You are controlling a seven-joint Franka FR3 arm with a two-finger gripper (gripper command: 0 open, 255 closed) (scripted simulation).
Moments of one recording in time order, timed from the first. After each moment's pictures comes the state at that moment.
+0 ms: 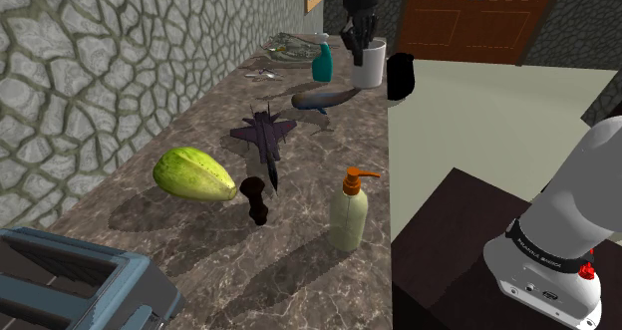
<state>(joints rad) 0.03 -0.12 0.09 -1.87 -0.06 1.66 0.01</state>
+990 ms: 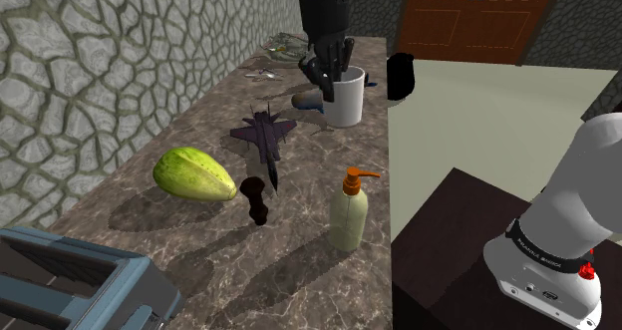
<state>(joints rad) 0.18 -0.16 0.29 -1.90 0.01 1.64 0.35</state>
